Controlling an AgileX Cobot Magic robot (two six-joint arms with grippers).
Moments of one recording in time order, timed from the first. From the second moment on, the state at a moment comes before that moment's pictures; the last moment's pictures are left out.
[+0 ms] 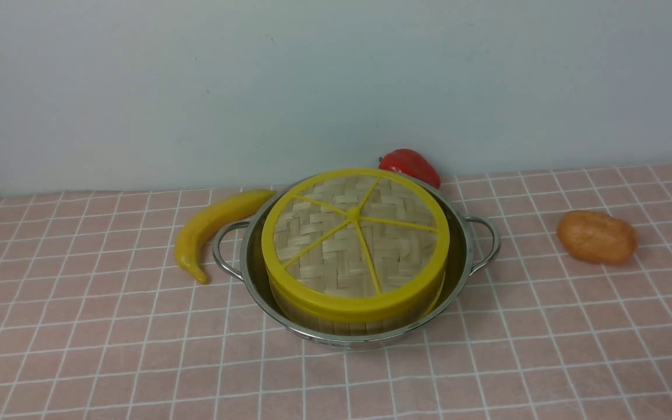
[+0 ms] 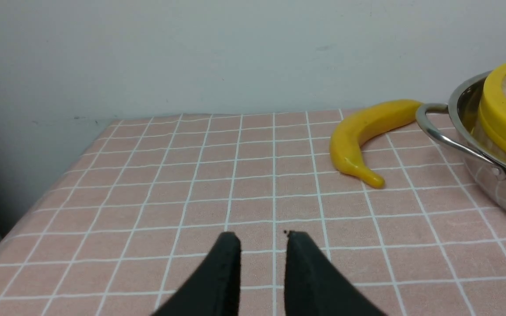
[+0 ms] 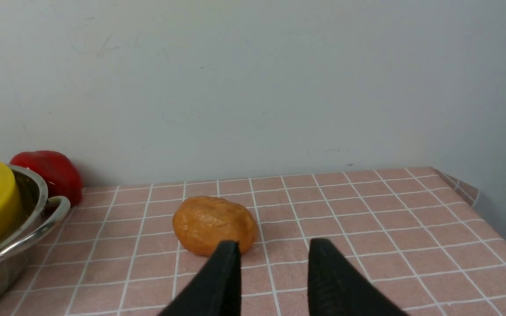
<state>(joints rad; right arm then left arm) -0.08 0.01 0.01 -0.17 0.21 0.31 0.08 0.00 0.01 0.12 0.28 -0.04</state>
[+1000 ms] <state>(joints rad) -0.08 0.01 0.01 -0.17 0.21 0.33 0.03 0.00 0.01 0.12 0.28 -0.04</state>
